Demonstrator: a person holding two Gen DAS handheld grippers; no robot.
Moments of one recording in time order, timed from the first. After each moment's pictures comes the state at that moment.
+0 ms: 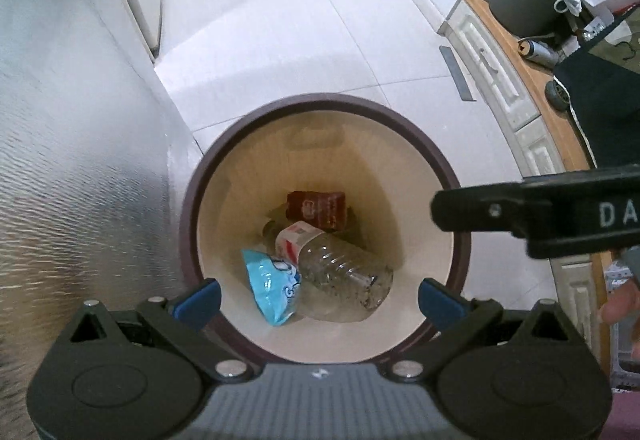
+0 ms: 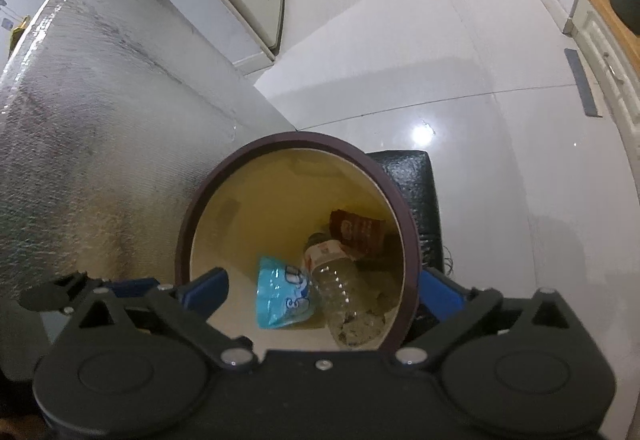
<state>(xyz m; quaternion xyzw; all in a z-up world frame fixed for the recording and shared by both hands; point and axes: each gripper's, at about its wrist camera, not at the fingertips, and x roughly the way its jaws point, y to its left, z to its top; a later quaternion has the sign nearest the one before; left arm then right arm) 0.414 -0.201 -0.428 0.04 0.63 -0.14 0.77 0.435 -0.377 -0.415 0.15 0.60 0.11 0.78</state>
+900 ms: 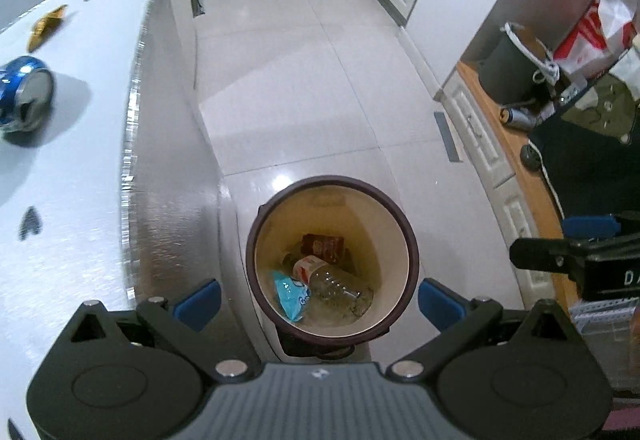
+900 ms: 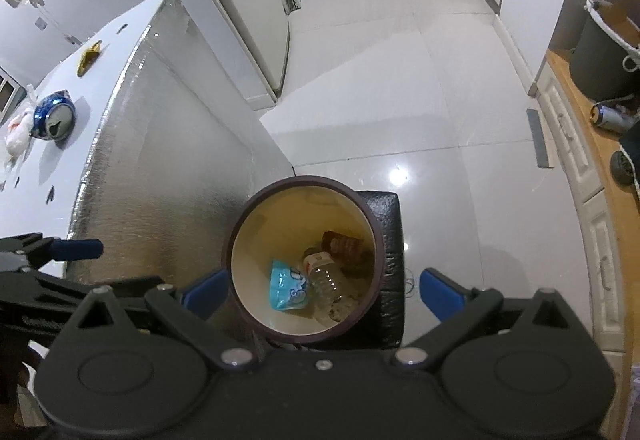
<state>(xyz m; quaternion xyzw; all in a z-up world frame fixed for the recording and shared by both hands) 0.375 -0.155 -0.256 0.00 0.57 -0.11 0.81 0.370 -0.395 -0.252 0.09 0.55 0.10 0.82</state>
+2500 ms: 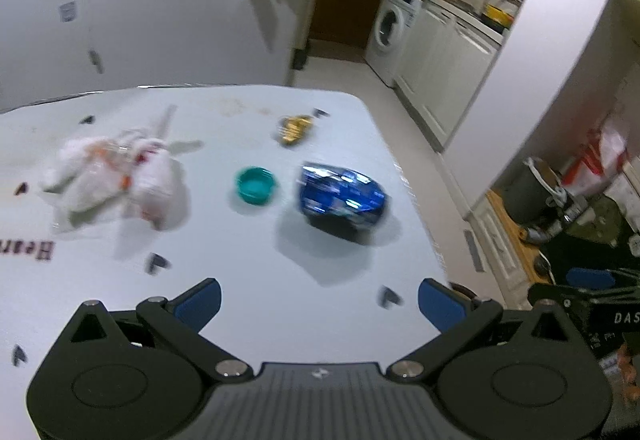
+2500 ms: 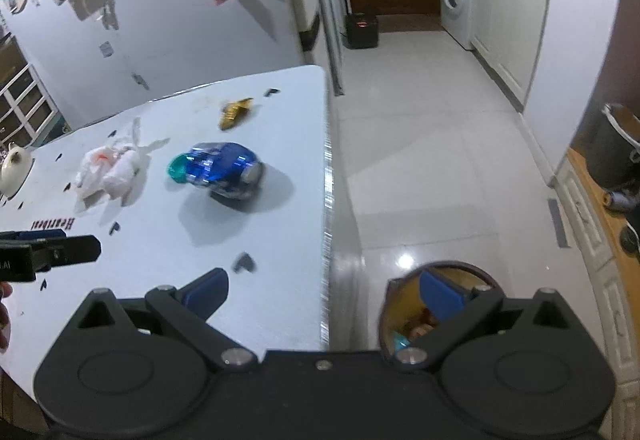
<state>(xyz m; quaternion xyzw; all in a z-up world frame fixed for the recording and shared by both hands) 0.344 0.182 -0.128 -0.07 0.44 -0.09 0.89 0.333 -0.124 -0.126 0.06 0.44 0.08 0.89</state>
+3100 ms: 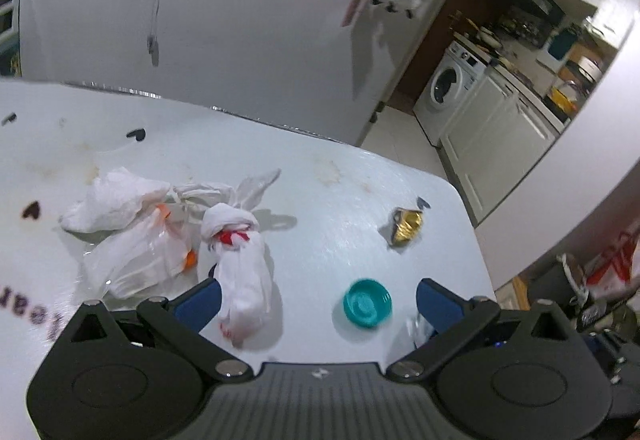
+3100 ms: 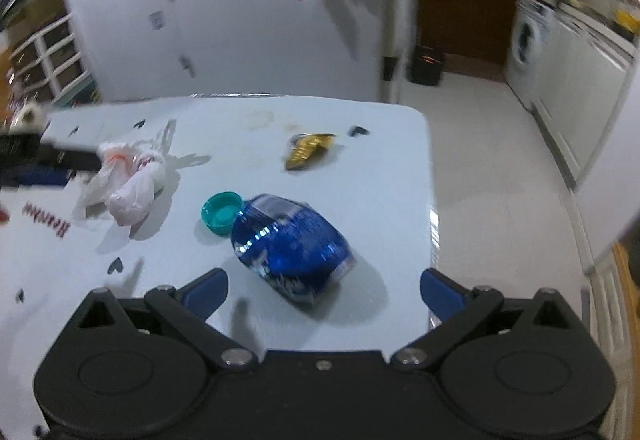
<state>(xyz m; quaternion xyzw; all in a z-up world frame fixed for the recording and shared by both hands) 0.470 0.292 -0.162 -0.17 0.40 -0.03 0.90 0.456 -0.014 -0.157 -0.04 0.40 0.16 0.90</state>
